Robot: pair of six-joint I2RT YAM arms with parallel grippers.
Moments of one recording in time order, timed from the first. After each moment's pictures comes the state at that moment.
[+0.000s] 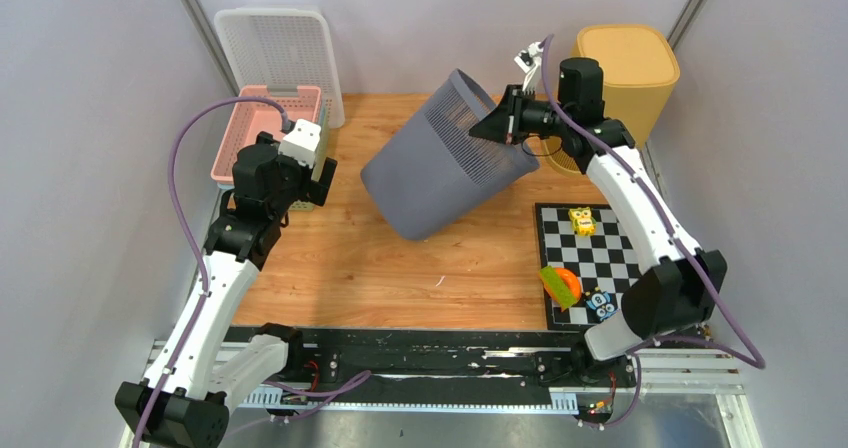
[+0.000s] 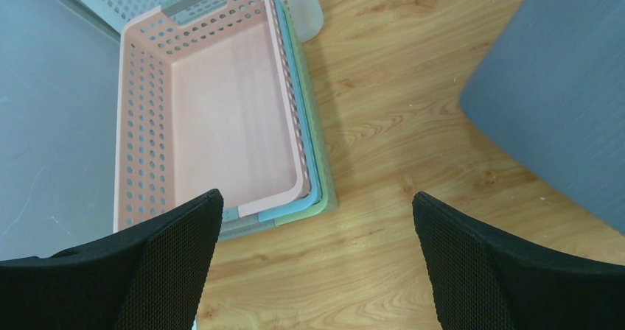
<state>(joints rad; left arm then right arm) -0.20 0.92 0.97 -0.38 -0.09 0.31 0.29 1.49 1.54 -0.44 -0.82 0.30</state>
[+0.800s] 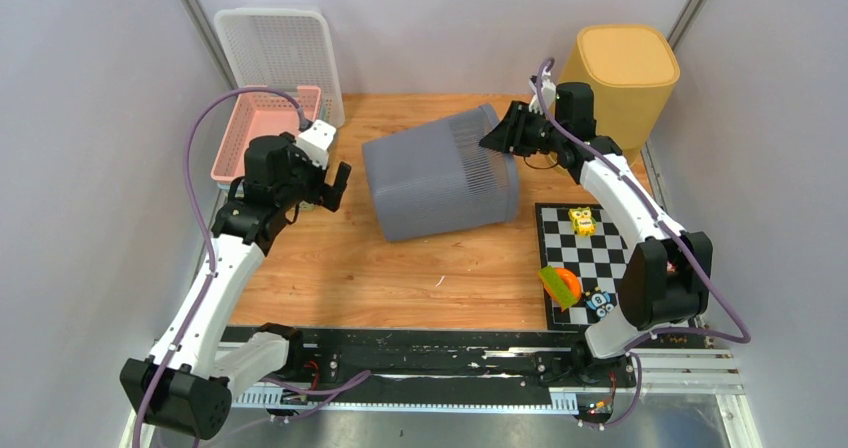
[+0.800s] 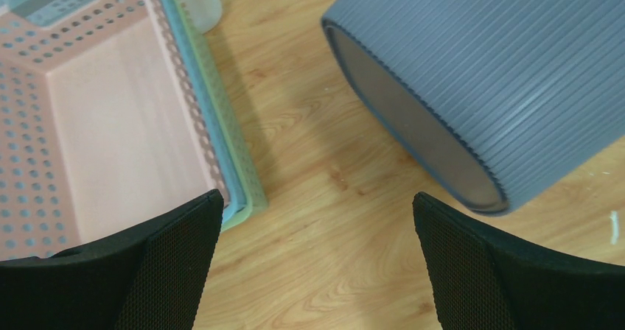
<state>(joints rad) -0.20 1.01 1.01 -0.46 0.11 0.28 0.21 1.55 1.33 -0.24 -0.62 0.43</state>
